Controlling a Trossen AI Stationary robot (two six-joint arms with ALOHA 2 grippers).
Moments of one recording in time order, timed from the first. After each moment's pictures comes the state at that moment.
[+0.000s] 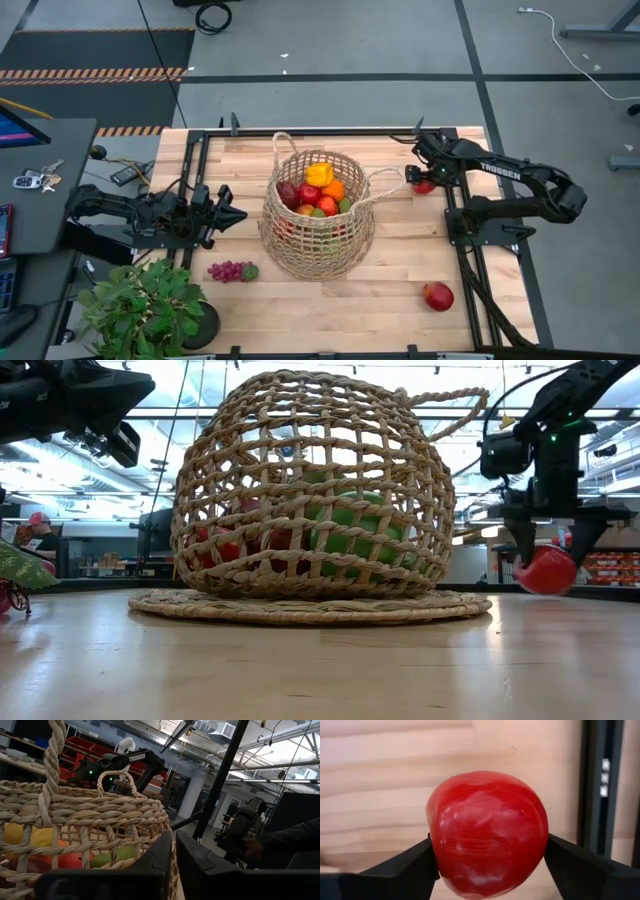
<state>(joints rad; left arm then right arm) -0.18 0.19 0.01 0.44 -0.13 -0.35 -0.78 1.10 0.62 -0.93 0.07 0.91</state>
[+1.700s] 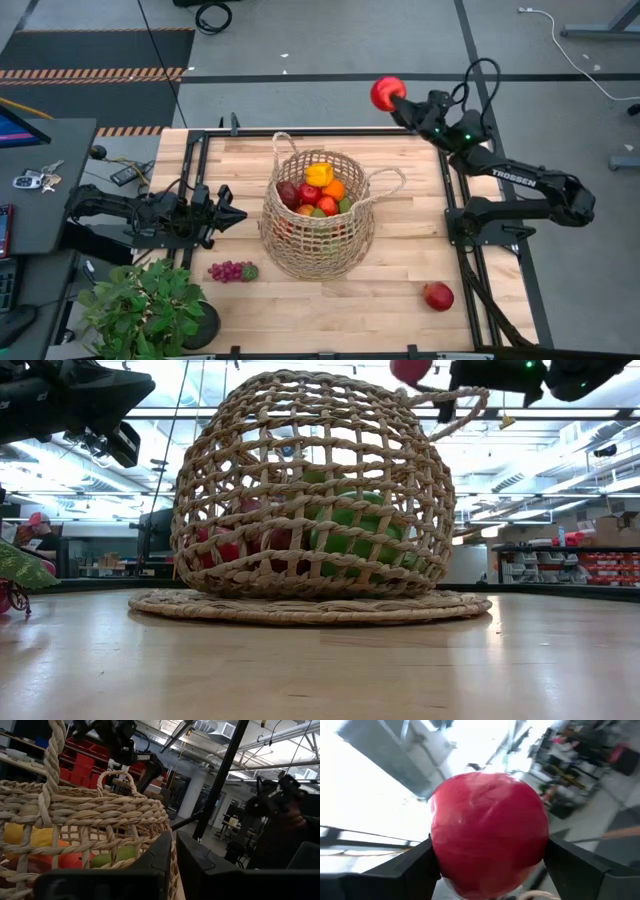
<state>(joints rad) -0.18 0.19 0.01 0.44 -0.13 -0.35 -0.62 0.98 0.69 0.72 -0.15 1.10</state>
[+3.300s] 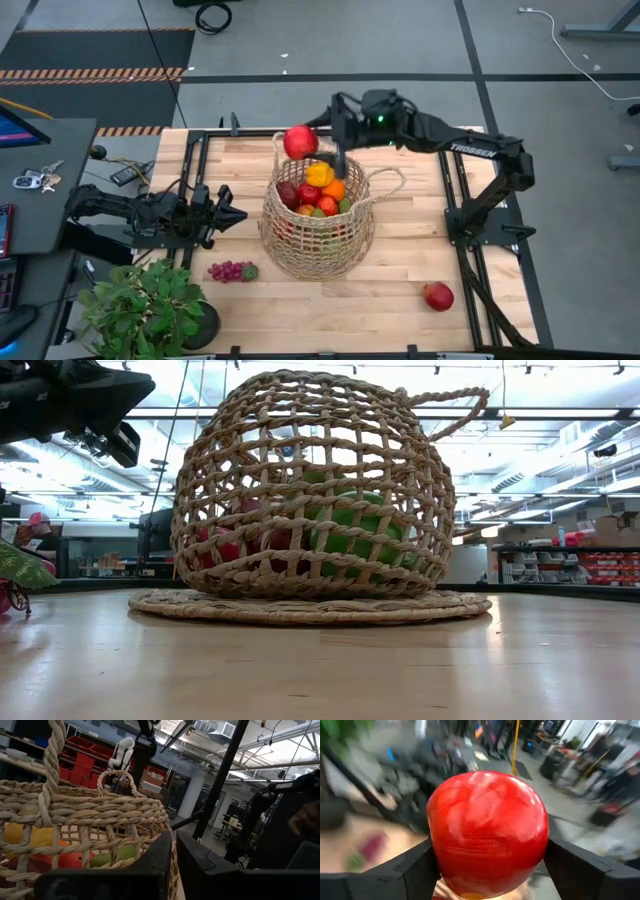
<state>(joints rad) -0.18 0.19 0.01 0.43 -0.13 -0.35 -0.22 1.58 1.70 -0.32 -0.18 -0.30</state>
